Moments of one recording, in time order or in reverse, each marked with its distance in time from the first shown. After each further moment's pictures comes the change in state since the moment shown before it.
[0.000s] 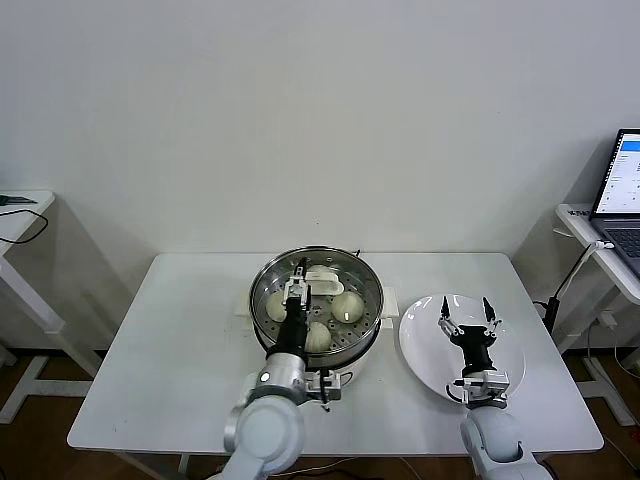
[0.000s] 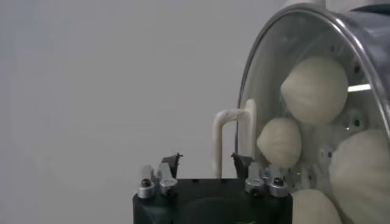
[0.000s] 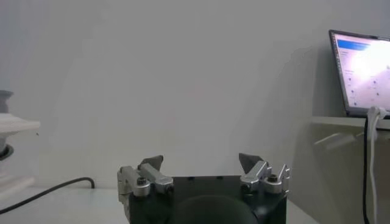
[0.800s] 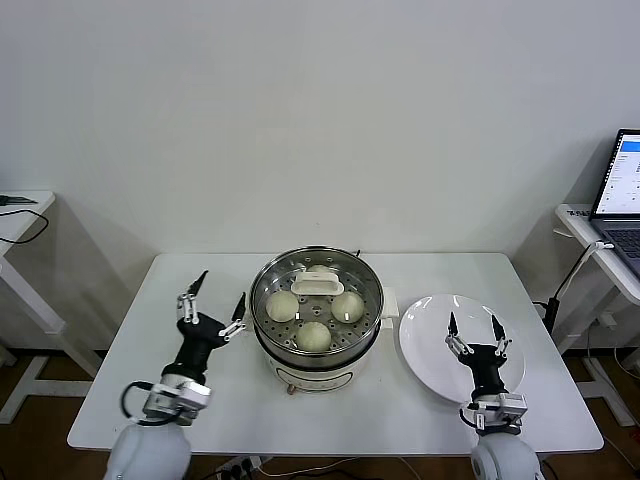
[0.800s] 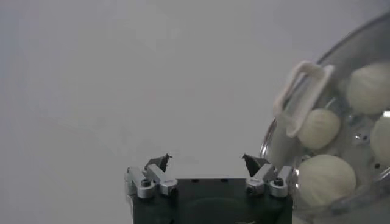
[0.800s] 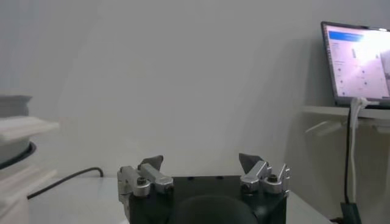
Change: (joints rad) left arm 0.249 0.116 -0.496 -0.039 -1.107 -0.400 -0.265; right arm -0.169 -0.001 0.060 0.172 0.071 -0.039 -0.013
